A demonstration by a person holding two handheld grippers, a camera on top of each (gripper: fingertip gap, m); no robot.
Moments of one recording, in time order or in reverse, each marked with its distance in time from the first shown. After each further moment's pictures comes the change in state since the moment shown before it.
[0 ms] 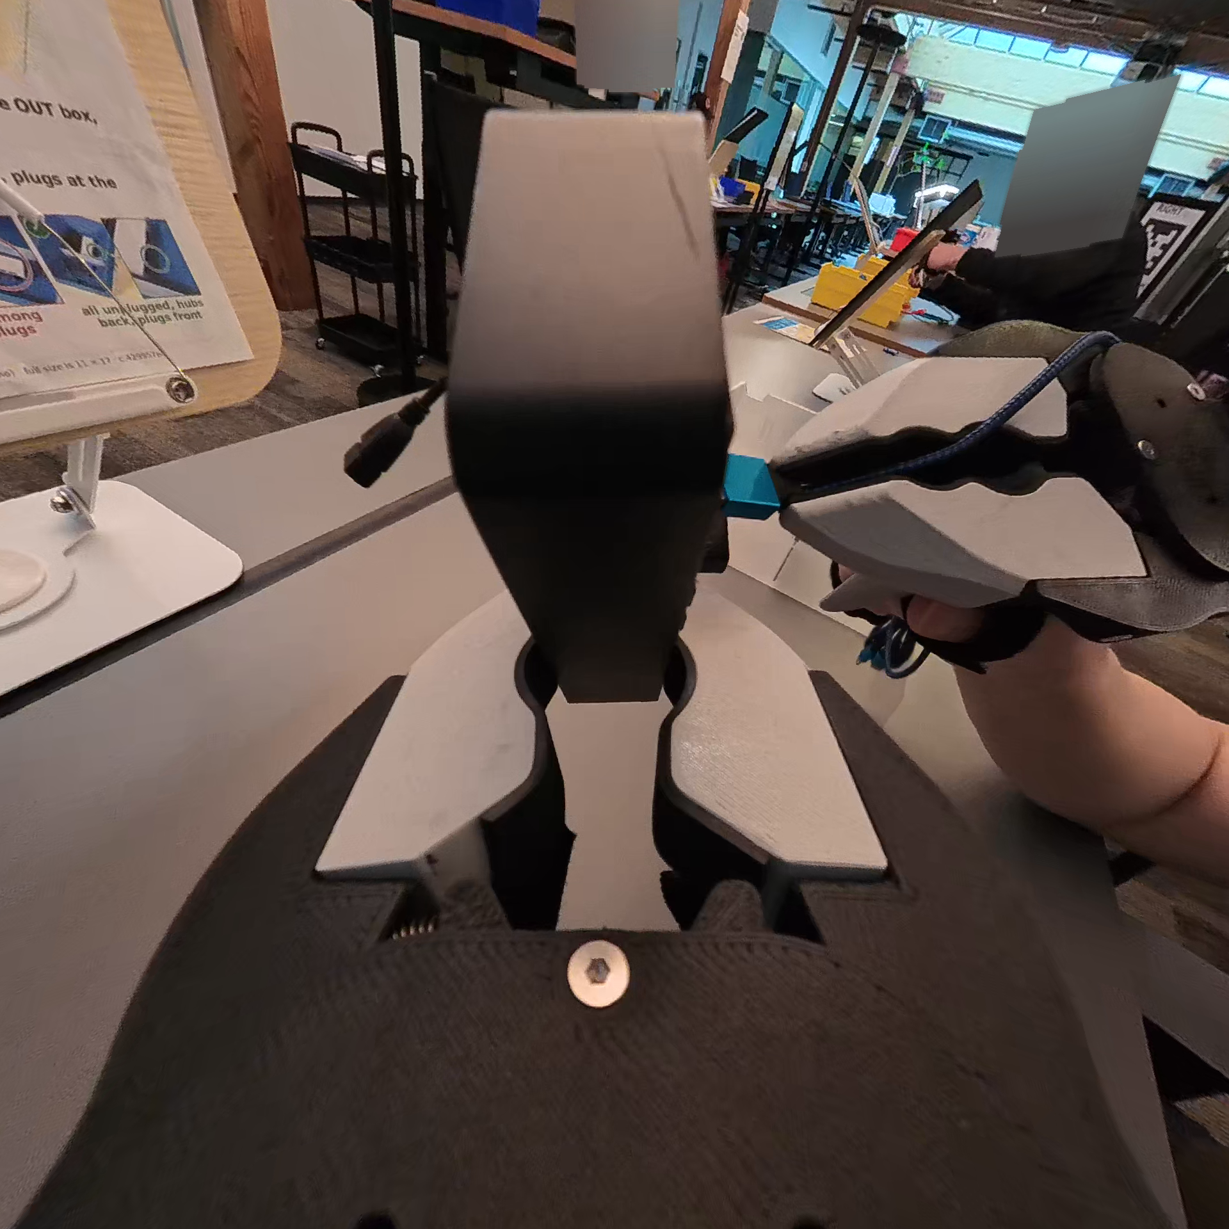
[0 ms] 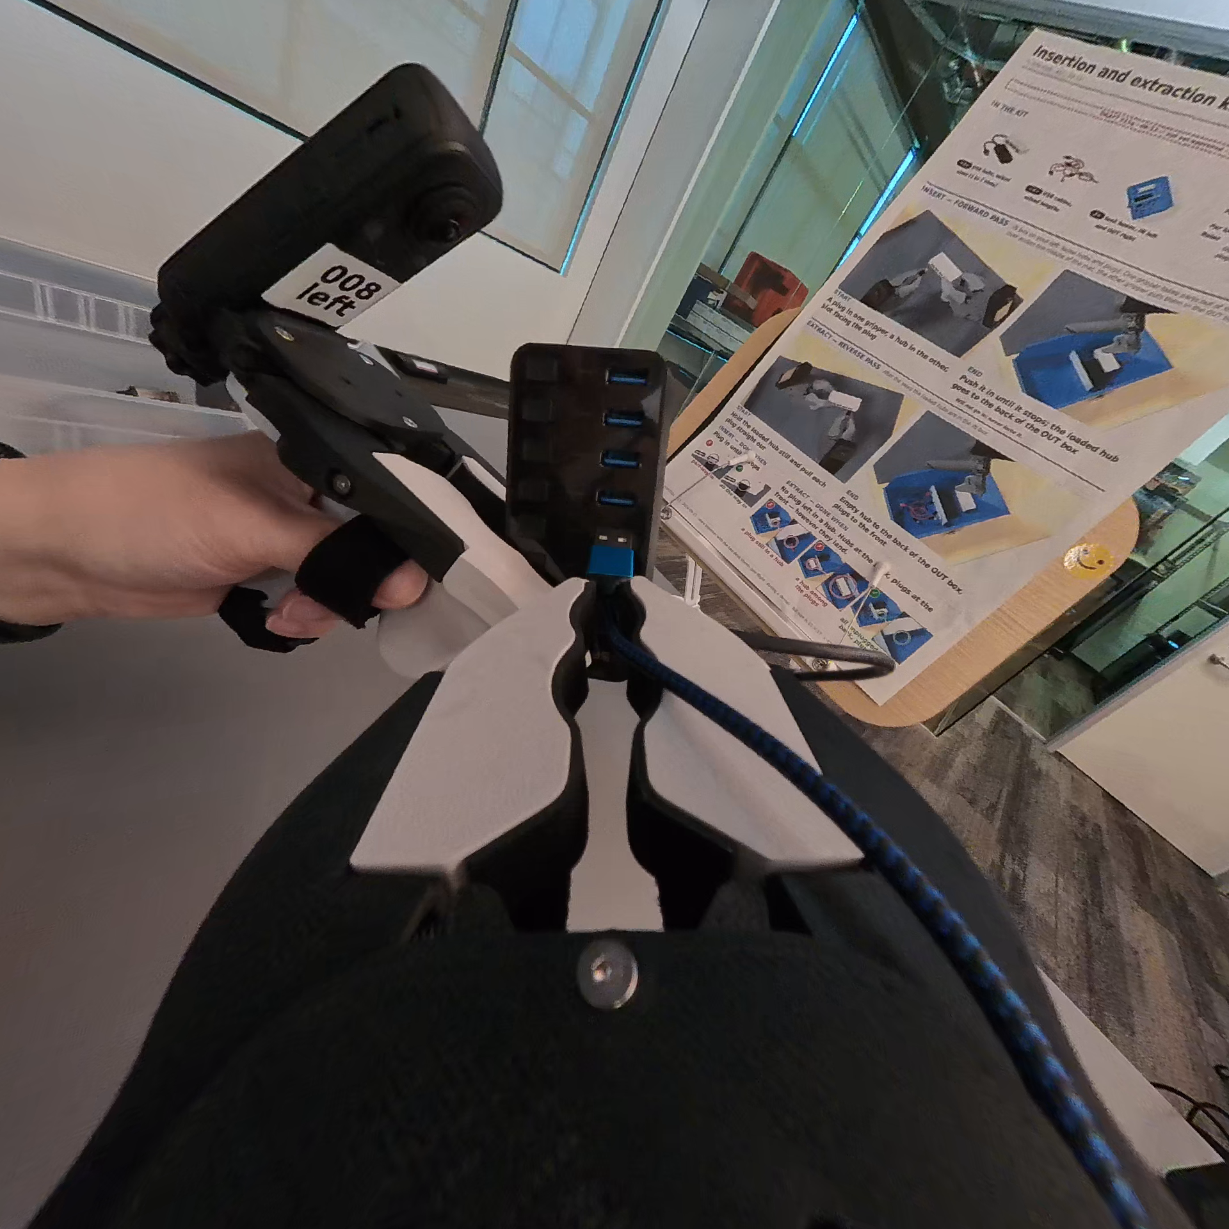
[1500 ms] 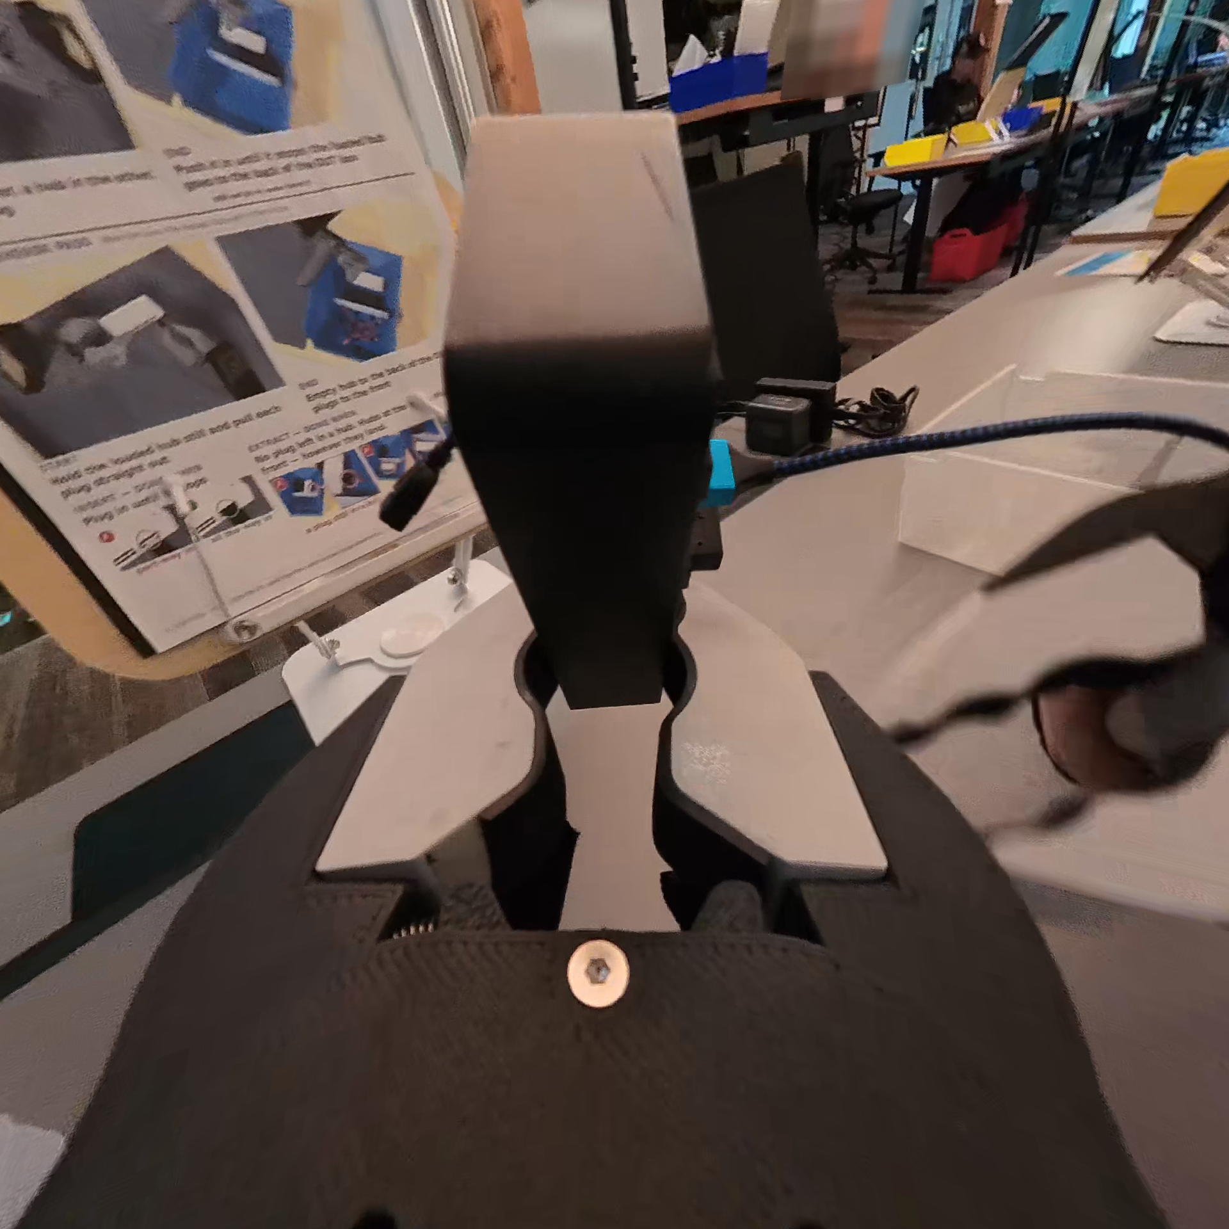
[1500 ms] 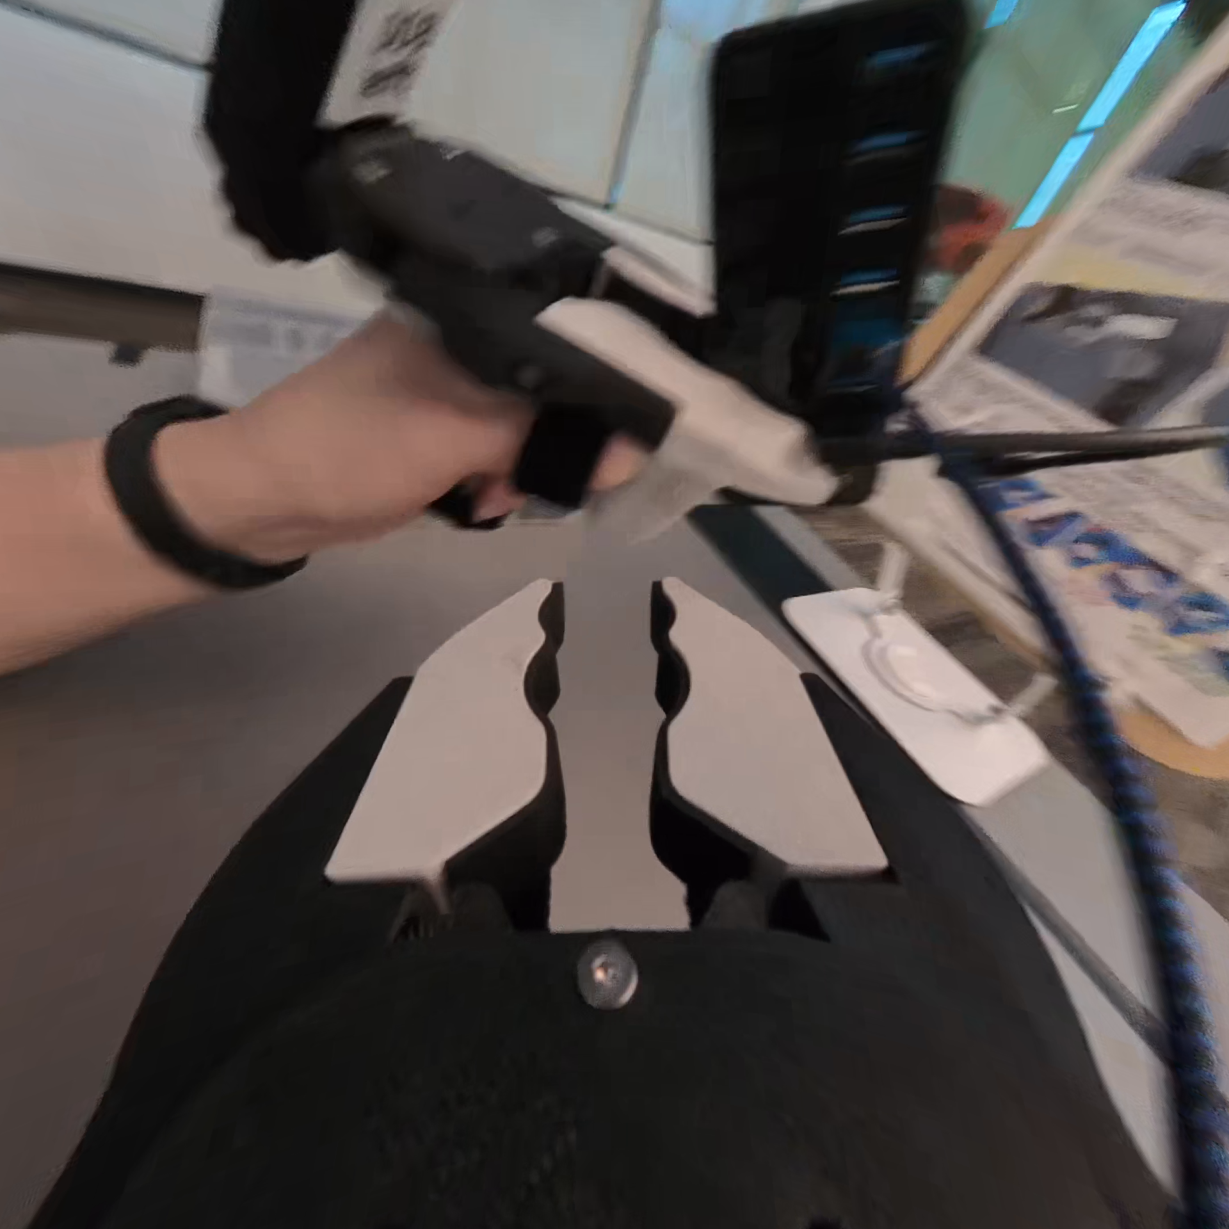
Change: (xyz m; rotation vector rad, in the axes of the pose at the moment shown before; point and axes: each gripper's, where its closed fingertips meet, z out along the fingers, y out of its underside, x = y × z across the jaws) left arm -0.041 -0.038 -0.046 0.055 -0.395 0.308; right arm -0.069 0.011 0.027 -0.027 -0.245 0.147
